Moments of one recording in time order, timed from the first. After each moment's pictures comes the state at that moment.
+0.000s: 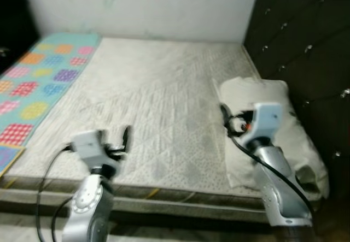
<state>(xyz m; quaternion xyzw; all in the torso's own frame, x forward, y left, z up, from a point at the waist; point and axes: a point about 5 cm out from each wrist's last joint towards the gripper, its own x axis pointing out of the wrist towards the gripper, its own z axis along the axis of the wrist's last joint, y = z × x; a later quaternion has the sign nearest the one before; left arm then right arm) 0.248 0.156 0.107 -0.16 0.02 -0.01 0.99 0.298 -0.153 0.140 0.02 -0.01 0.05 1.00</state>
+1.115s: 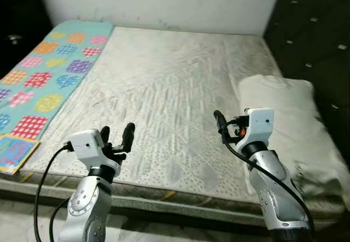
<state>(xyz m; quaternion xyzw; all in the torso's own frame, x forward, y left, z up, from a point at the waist) 0.248 0.153 0.118 -0.18 -0.01 -0.05 0.98 0.296 -0.146 0.136 0.01 0.00 0.08 1.00</state>
